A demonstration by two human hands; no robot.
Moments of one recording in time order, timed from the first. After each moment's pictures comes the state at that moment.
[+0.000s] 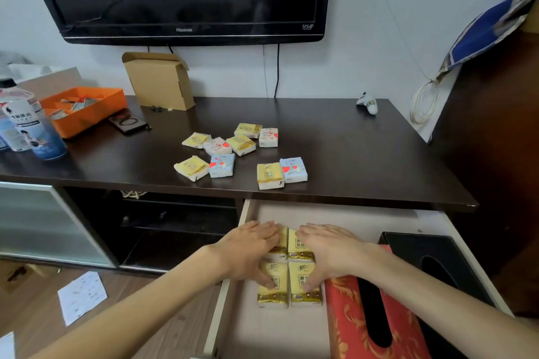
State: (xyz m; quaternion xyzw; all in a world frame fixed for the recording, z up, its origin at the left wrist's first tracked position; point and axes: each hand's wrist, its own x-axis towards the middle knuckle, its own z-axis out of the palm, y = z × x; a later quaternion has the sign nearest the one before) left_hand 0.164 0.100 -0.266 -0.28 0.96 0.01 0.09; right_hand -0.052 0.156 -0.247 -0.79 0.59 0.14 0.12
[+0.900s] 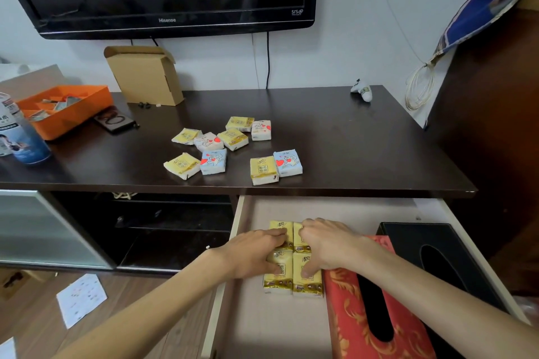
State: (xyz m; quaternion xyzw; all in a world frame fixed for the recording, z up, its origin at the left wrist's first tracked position) left_hand 0.142 0.092 -0.285 -0.30 0.94 0.13 0.08; right_hand -0.048 0.151 -0.251 -0.76 0.62 0.13 0.13
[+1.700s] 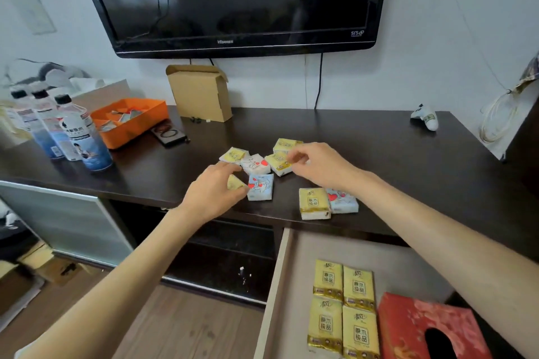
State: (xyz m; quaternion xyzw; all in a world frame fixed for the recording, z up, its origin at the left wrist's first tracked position) left_hand 0.256 -0.016 -0.176 -0.60 0.77 0.04 -0.21; right_hand -0.006 -0.020 -0.147 -0.77 0.56 -0.26 0.19
